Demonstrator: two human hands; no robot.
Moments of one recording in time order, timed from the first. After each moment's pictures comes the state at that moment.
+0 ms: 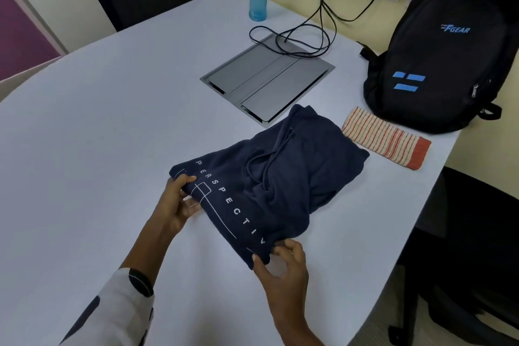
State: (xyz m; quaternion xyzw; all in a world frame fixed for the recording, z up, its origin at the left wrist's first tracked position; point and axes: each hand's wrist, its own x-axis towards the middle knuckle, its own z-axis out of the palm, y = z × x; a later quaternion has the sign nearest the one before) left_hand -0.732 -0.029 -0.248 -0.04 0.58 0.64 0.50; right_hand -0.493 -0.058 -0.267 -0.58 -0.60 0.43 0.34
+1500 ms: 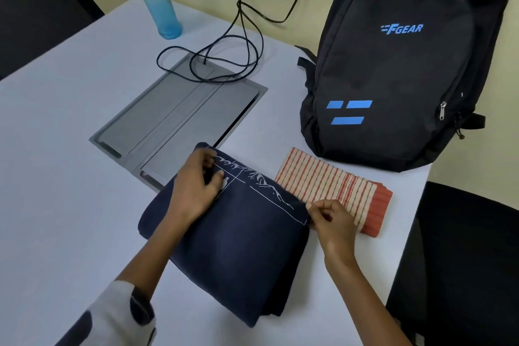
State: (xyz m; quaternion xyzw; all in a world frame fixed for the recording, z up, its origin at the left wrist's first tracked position) left_hand -0.623 0.298 -0.248 0.51 0.77 0.33 0.21; right_hand -0.375 0.320 -0.294 -0.67 -0.44 0.50 0.33
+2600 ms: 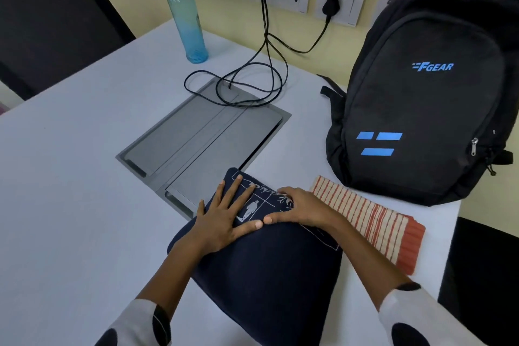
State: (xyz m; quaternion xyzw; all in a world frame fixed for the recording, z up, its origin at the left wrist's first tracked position) left_hand -0.661 0.293 -0.281 0.64 0.71 0.02 0.27; right_hand -0.468 0.405 -0.269 -0.45 -0.74 0.50 -0.06
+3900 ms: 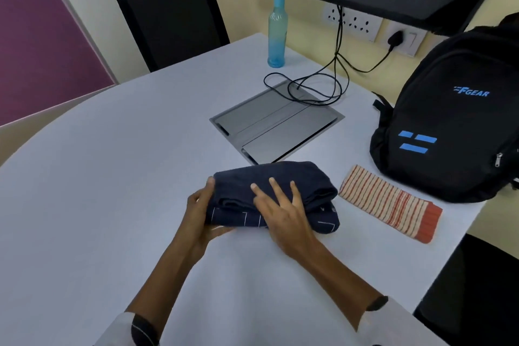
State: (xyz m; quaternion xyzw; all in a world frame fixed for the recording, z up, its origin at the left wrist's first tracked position) left_hand -0.649 0.053 -0.183 0.03 0.63 0.62 0.46; right_hand -0.509 0.177 -0.240 -0.17 -0.96 -0.05 0.20
